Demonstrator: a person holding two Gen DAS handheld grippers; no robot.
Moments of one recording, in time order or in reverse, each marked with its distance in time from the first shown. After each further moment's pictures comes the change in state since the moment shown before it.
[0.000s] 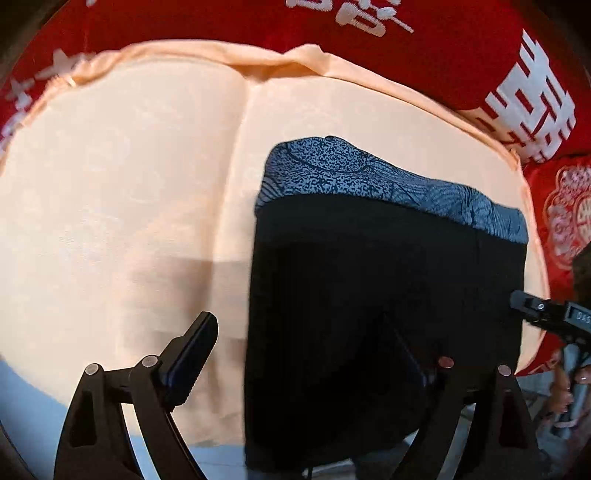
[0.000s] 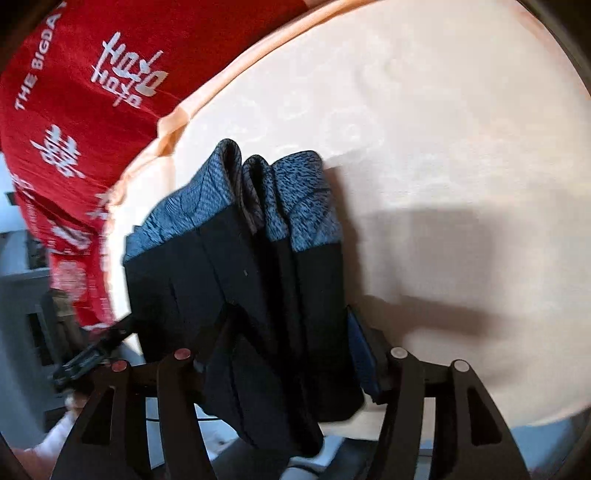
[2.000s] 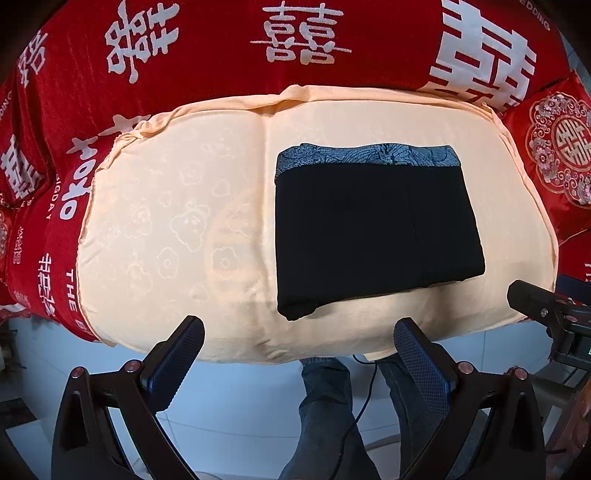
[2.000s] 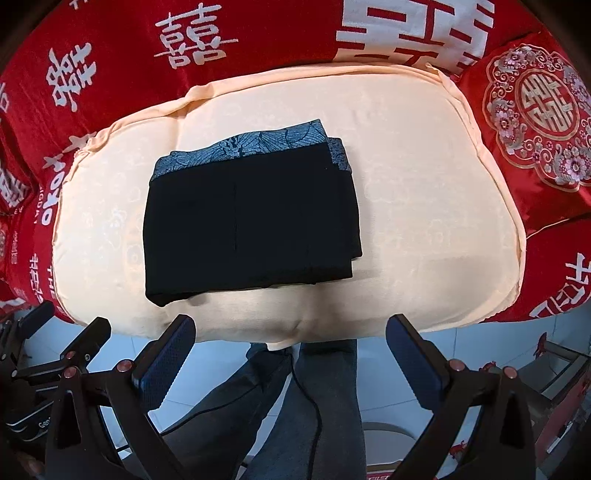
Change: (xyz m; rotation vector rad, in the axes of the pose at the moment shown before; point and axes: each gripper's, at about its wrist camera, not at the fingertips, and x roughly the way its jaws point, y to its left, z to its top) left arm -0.137 -0.068 -0.075 0.146 -0.032 0.241; right arm -0.091 0.153 -0.123 -0.103 -0.079 -0.435
